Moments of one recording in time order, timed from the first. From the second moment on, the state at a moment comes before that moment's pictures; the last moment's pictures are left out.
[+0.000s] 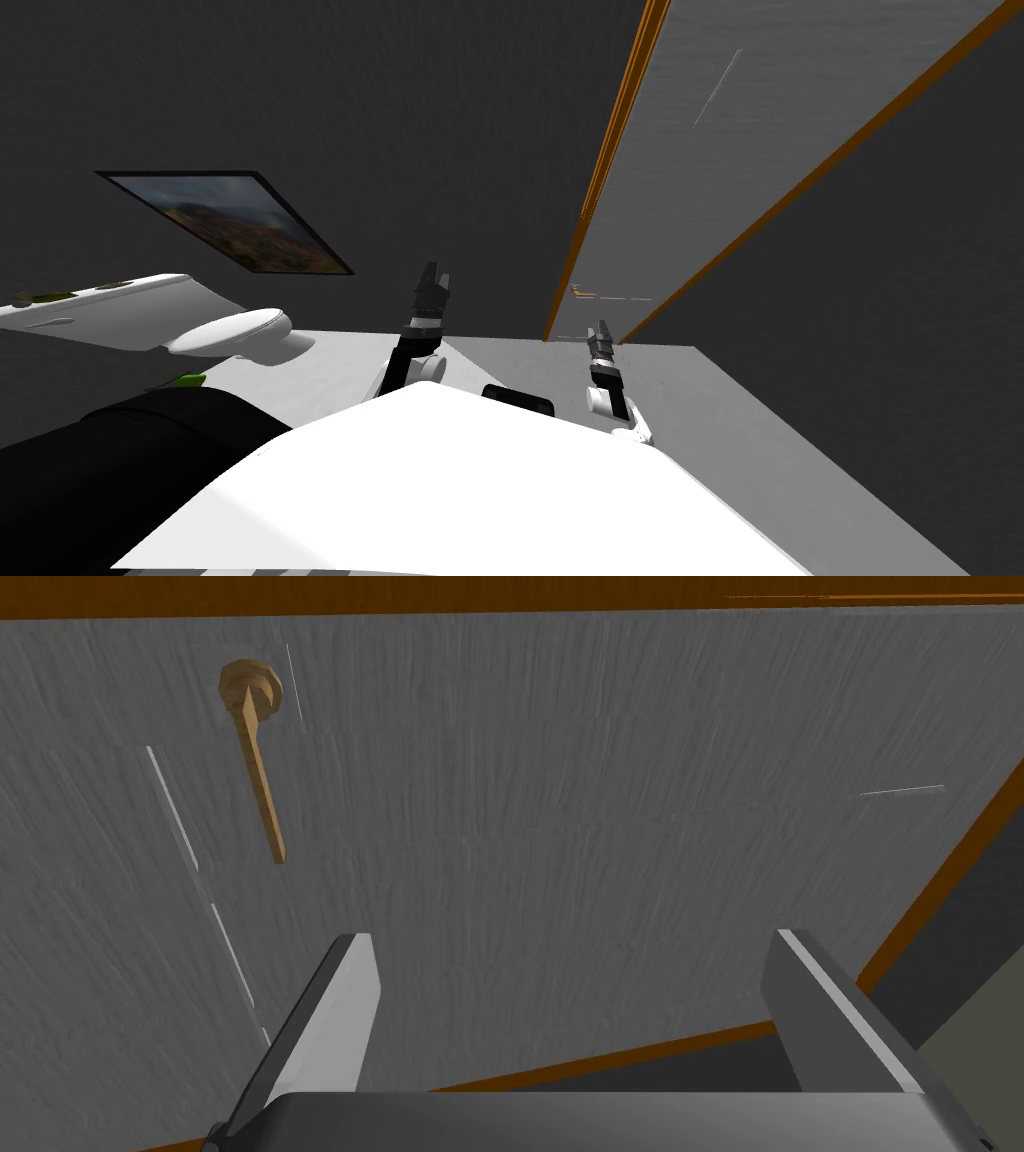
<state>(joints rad) 0.08 -0.14 -0.07 -1.19 0.03 -0.73 -0.13</state>
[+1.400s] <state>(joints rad) -0.06 -0.17 -0.08 -0.84 0.03 -0.80 -0.17</state>
